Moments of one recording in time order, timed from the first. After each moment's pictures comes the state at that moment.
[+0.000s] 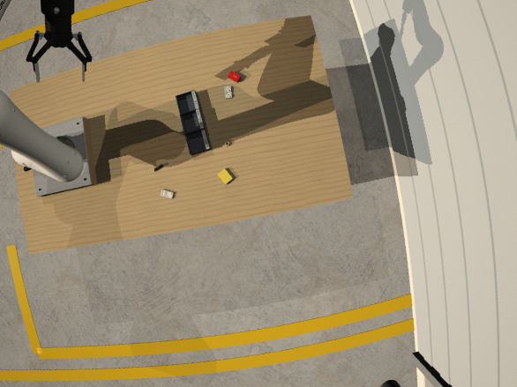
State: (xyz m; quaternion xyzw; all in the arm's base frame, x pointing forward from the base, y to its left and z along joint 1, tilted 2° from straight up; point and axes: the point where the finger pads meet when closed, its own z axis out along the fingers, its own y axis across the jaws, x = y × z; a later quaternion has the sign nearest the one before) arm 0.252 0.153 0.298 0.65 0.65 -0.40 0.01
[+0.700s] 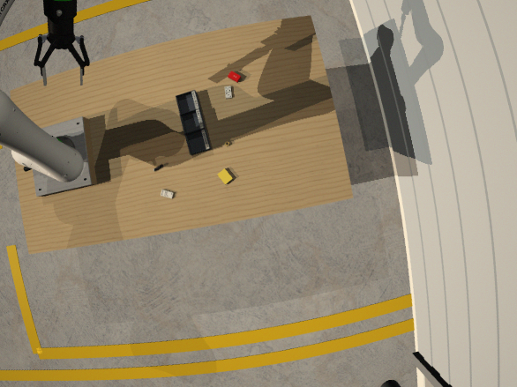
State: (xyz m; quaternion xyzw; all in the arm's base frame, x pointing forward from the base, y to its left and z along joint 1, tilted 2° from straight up) arm 0.252 0.153 0.286 0.65 0.65 -0.40 0.01
